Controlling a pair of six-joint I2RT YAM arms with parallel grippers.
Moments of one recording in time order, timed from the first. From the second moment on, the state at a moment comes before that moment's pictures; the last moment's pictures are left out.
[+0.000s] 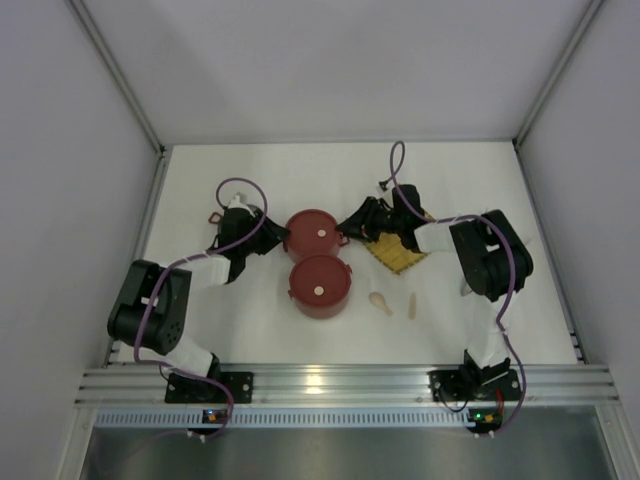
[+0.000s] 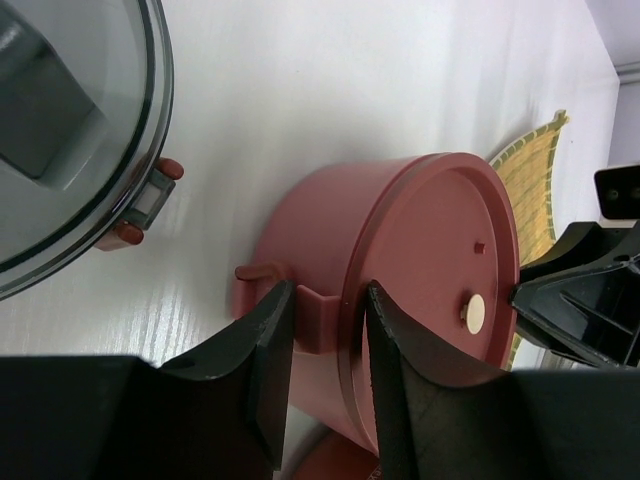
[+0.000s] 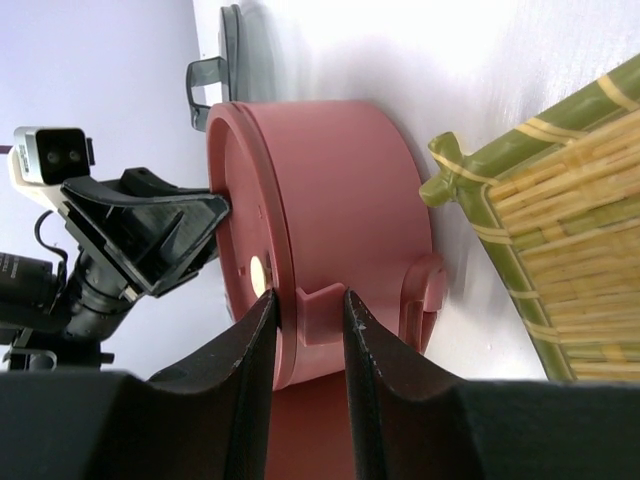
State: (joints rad) left arm -0.27 1.58 0.65 0.40 0.17 -0.88; right arm 0.39 1.97 1.00 0.48 -0.67 1.05
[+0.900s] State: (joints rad) left arm -0.27 1.49 0.71 0.21 0.18 -0.83; right arm 0.39 1.94 1.07 0.37 -0.67 1.00
